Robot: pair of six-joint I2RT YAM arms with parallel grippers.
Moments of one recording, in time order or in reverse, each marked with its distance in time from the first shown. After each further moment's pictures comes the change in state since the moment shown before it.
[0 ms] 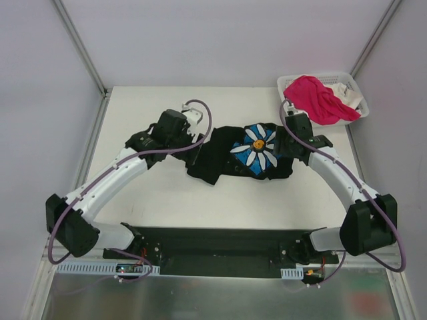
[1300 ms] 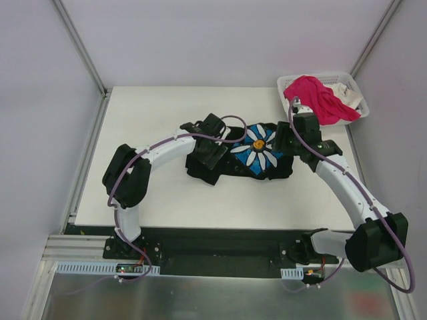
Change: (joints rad) left arm -0.071 0.601 0.231 -0.039 -0.010 0.072; right arm -0.001 -0.127 -0.019 0.047 -0.122 0.036
